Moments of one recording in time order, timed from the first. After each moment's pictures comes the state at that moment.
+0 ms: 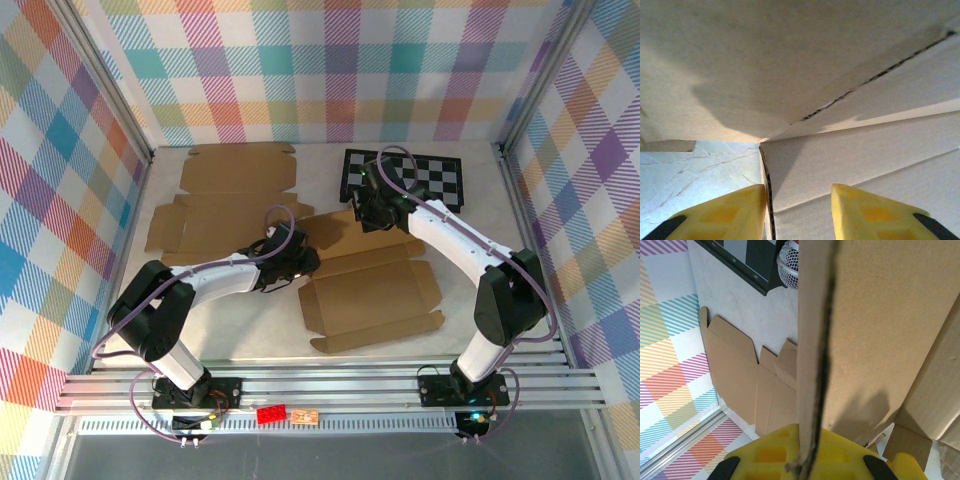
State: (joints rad) left arm -0.67 1.61 0.87 -0.13 0.01 -0.92; right arm 0.56 1.67 1.40 -0.57 0.00 1.78
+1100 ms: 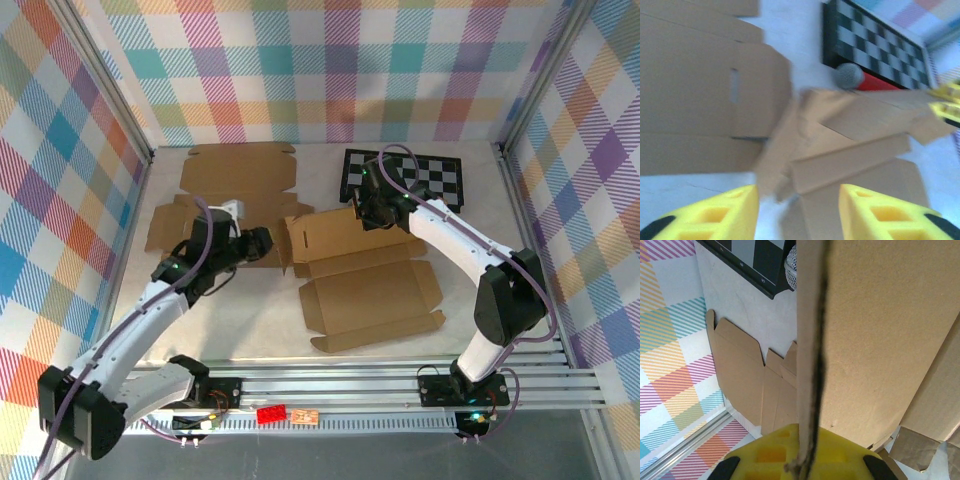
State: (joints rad) left arm -0.37 1.06 0.84 -0.42 0.09 -0.59; right arm 0.54 1.67 1.40 -0.55 0.01 1.78
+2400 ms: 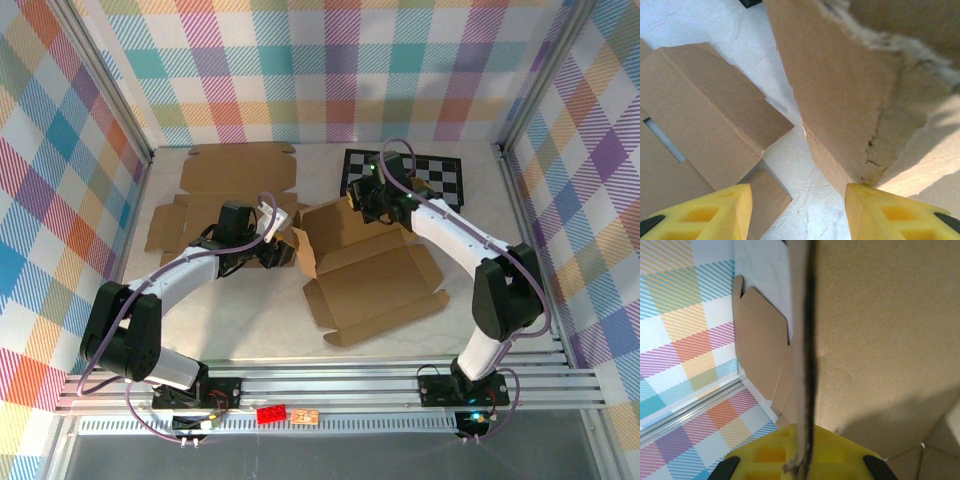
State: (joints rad) left arm -0.35 1.45 0.84 -0.16 0.43 0.21; right arm 0.50 1.70 1.32 -0.31 -0.14 1.63
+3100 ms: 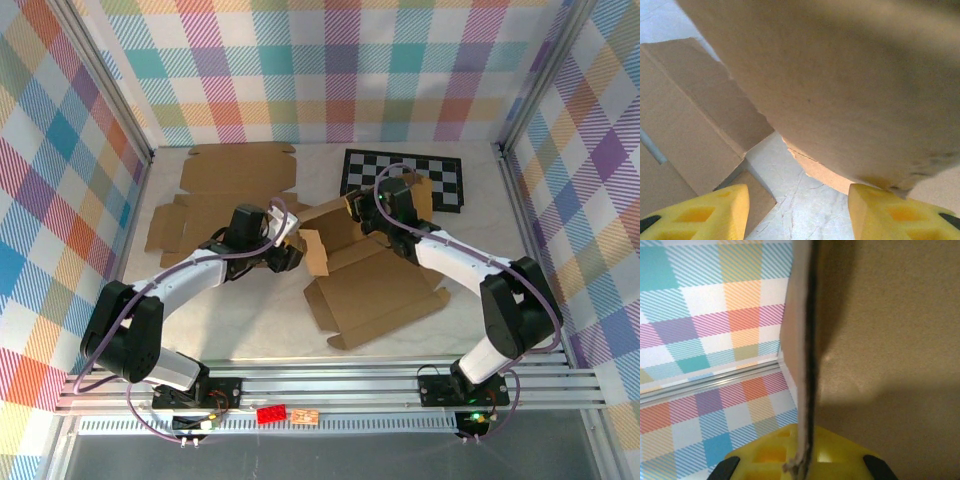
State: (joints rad) left arm -0.44 1.45 0.84 -0.16 0.31 0.16; right arm 0.54 1.58 1.00 0.20 -0.11 1.56
